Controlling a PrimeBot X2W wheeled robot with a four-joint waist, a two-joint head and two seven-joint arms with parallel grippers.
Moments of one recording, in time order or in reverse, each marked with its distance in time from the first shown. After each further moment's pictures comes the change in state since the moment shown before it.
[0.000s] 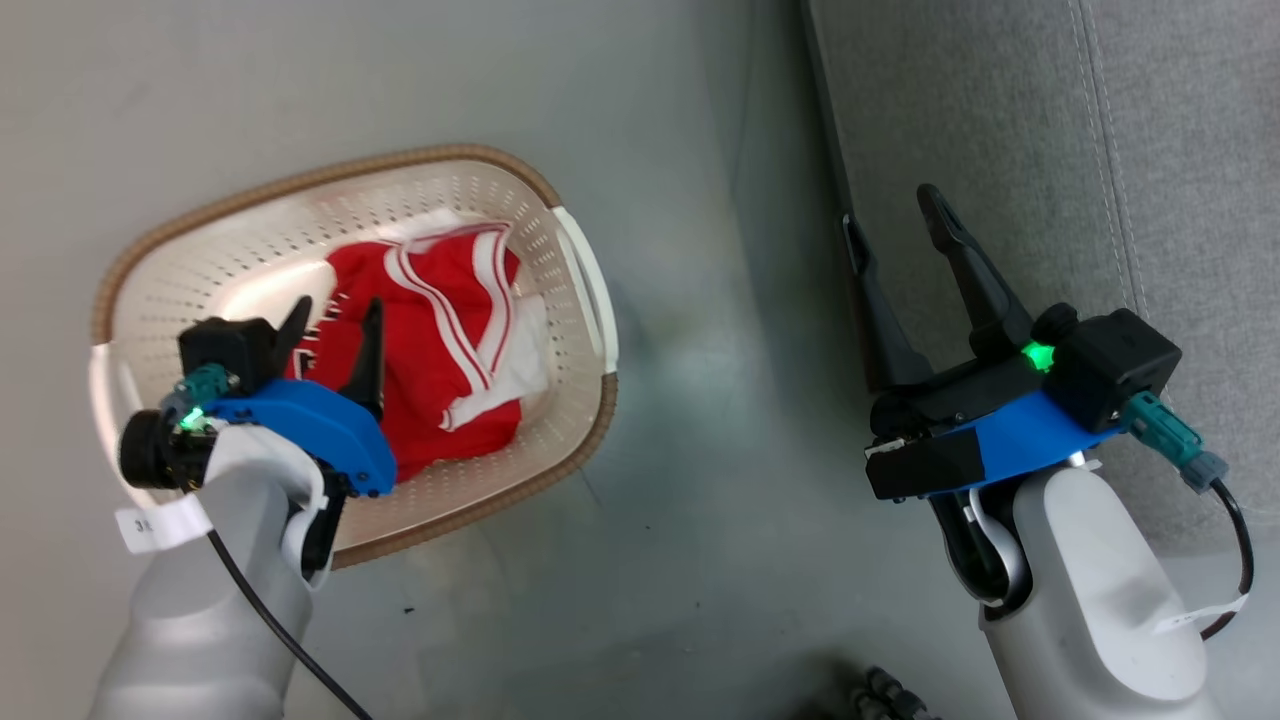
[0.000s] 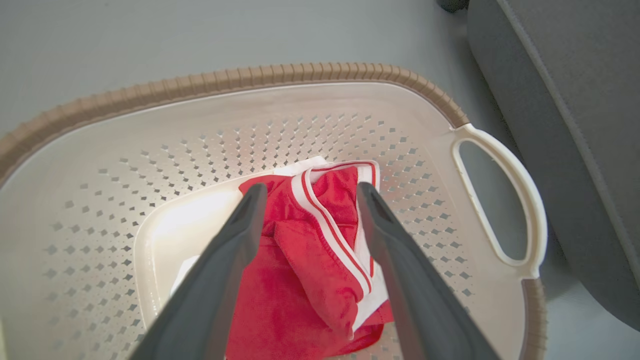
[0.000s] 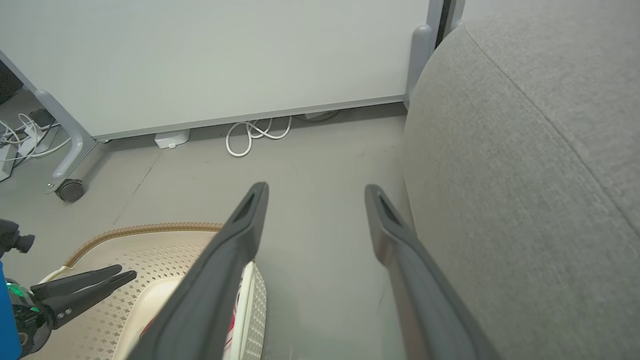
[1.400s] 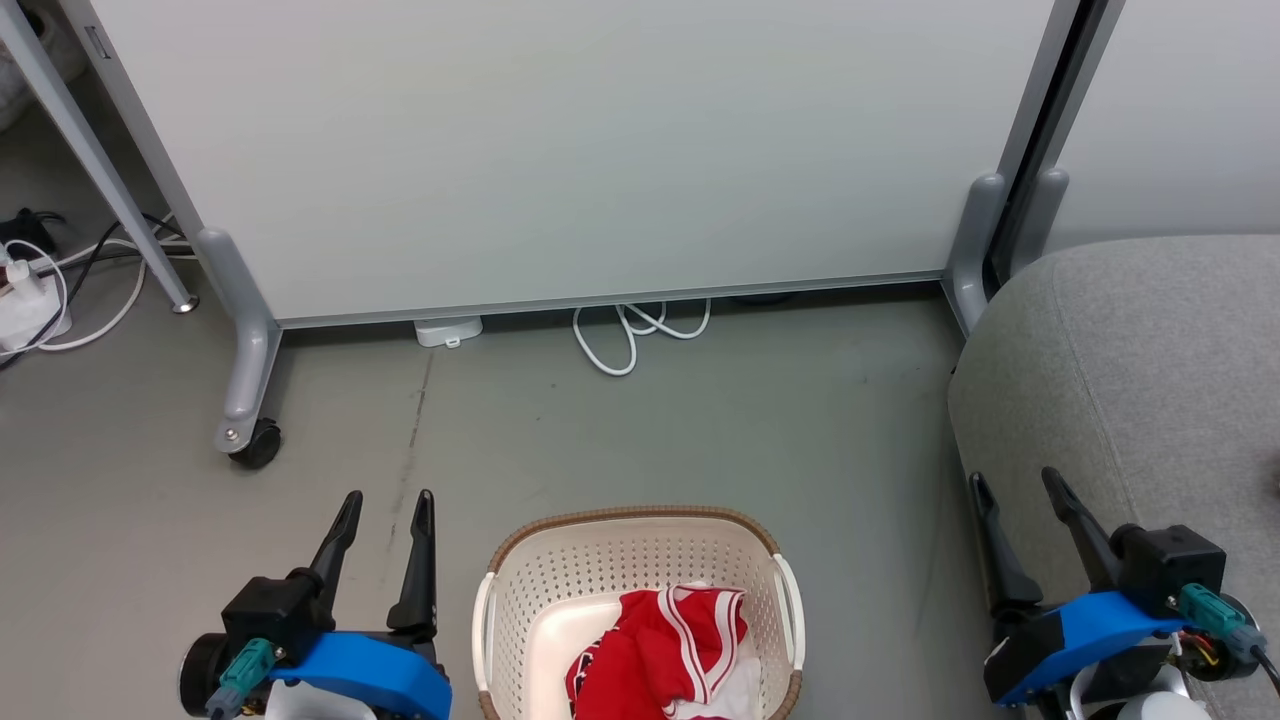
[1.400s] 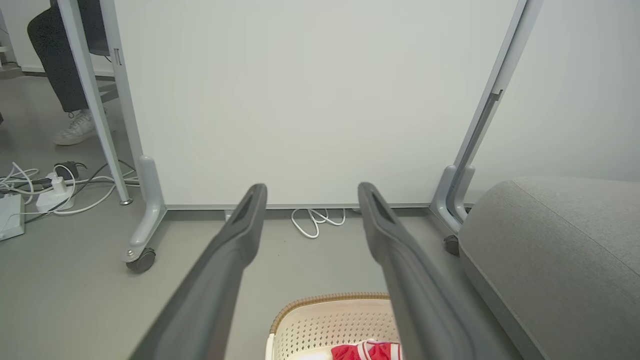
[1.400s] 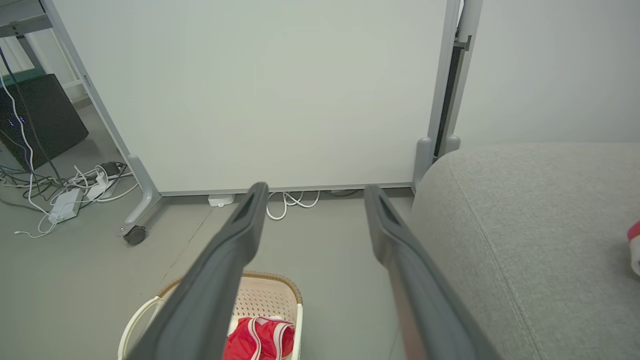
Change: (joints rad) left arm 0.561 -0.101 0.206 -0.518 0.181 0.001 -0.054; right arm 0.379 0.000 -0.246 0.024 -0.101 0.000 0.137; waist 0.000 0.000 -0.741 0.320
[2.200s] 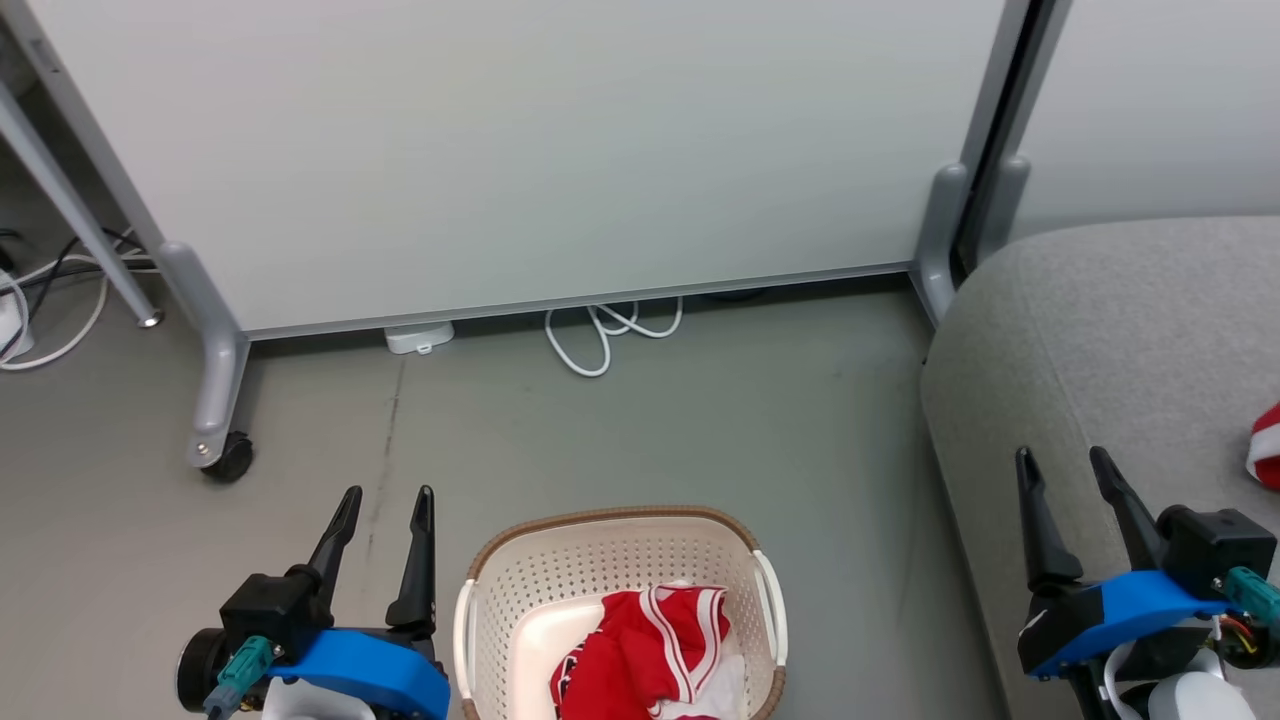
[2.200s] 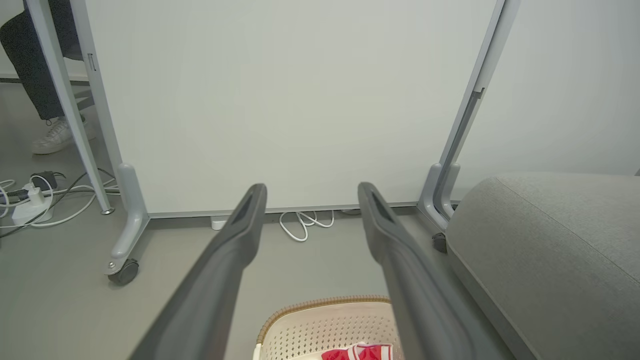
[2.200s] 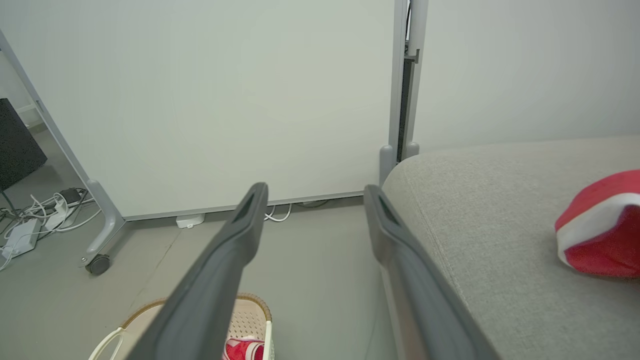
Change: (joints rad) left arm -0.001 0.006 -0.010 -0.014 0.000 0.000 0.001; right arm -0.046 -0.013 -0.069 0.044 0.008 0.000 -0.028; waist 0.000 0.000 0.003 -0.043
